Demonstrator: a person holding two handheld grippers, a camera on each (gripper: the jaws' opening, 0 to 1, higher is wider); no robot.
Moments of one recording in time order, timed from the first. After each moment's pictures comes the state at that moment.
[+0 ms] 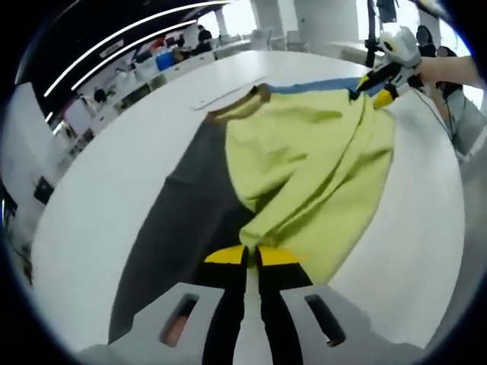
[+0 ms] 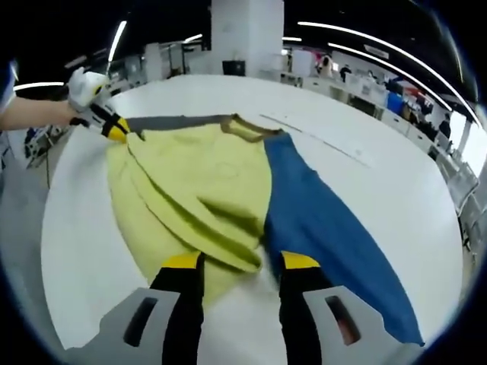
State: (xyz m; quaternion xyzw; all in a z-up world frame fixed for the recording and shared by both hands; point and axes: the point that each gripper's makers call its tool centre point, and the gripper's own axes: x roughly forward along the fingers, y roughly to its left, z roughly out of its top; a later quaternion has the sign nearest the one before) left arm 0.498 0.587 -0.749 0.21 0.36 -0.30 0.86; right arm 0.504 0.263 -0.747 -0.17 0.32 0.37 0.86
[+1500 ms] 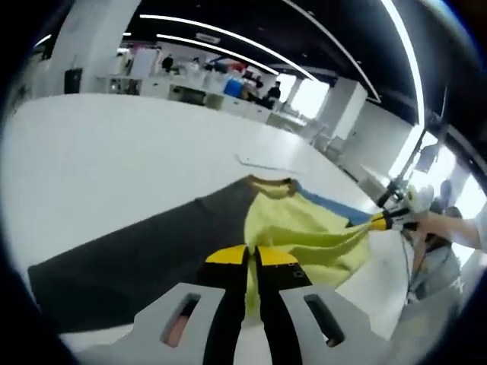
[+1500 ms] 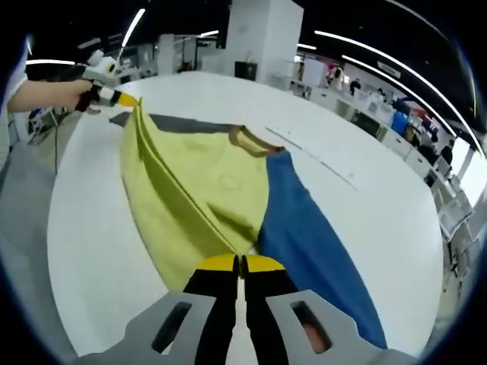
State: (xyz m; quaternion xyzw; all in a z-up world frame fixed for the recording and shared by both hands) left arm 0.496 0.603 -0.672 -0.13 0.28 -0.24 0.92; right arm 0.489 0.253 -0.701 -0.22 0.30 0.37 0.85
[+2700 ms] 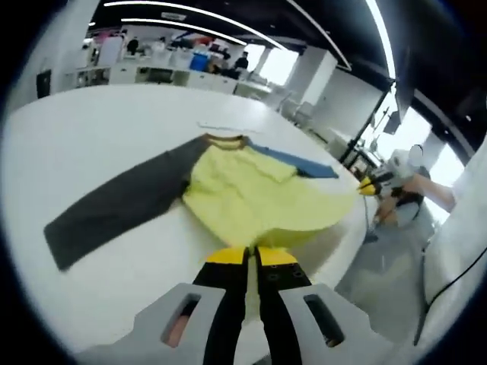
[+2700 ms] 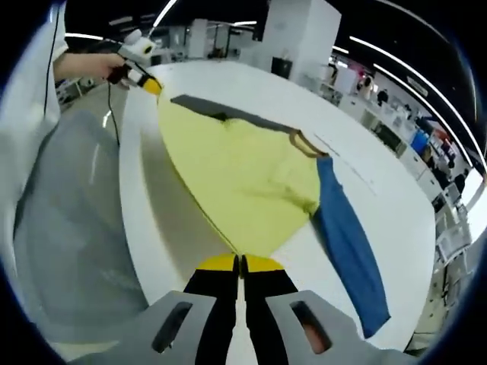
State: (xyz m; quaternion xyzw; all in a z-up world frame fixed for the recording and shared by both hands) left arm 0.347 0.603 -0.655 -0.08 0.35 -0.33 0.87; right arm 0.334 0.260 -0.672 -0.28 0.31 0.43 0.80
